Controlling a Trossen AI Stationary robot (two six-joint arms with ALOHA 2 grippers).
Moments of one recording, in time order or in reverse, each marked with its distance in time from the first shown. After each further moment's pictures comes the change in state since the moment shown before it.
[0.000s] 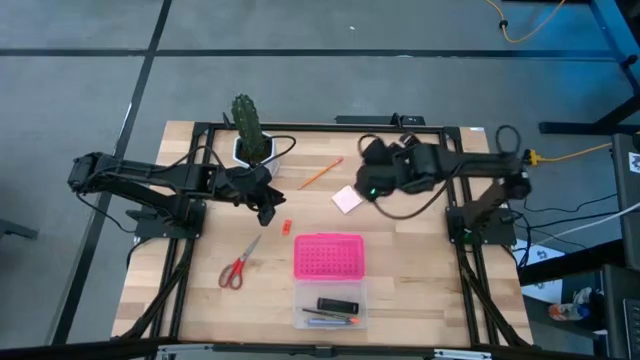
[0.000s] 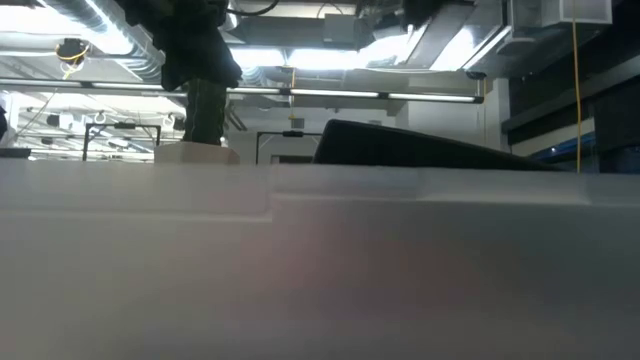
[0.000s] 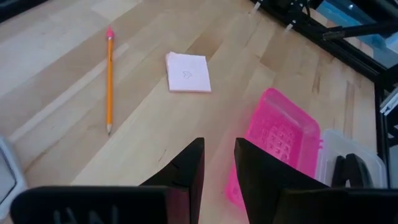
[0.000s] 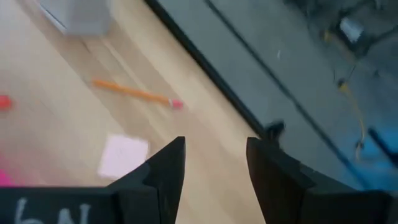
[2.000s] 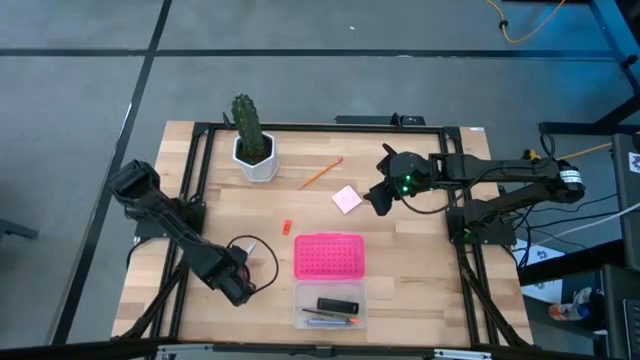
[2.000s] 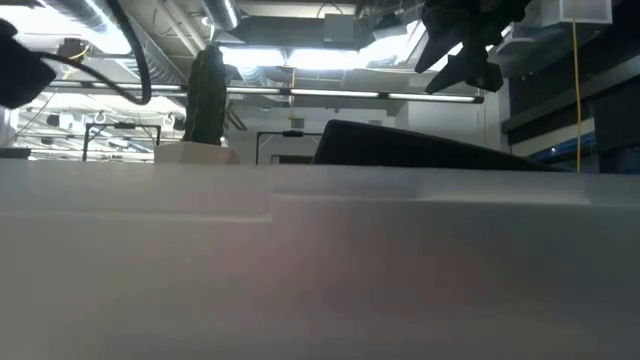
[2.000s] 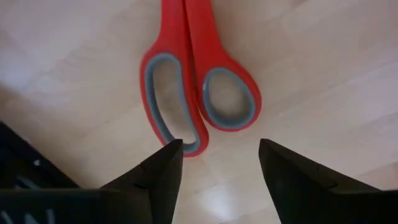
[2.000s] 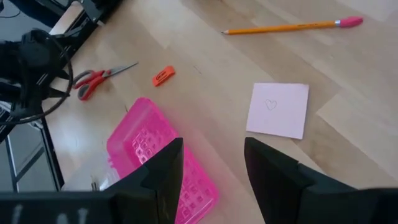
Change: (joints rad) left arm -0.718 0.526 0.122 -0.456 0.310 -1.226; right arm -0.184 -0.514 -0.907 0.939 -0.731 0.042
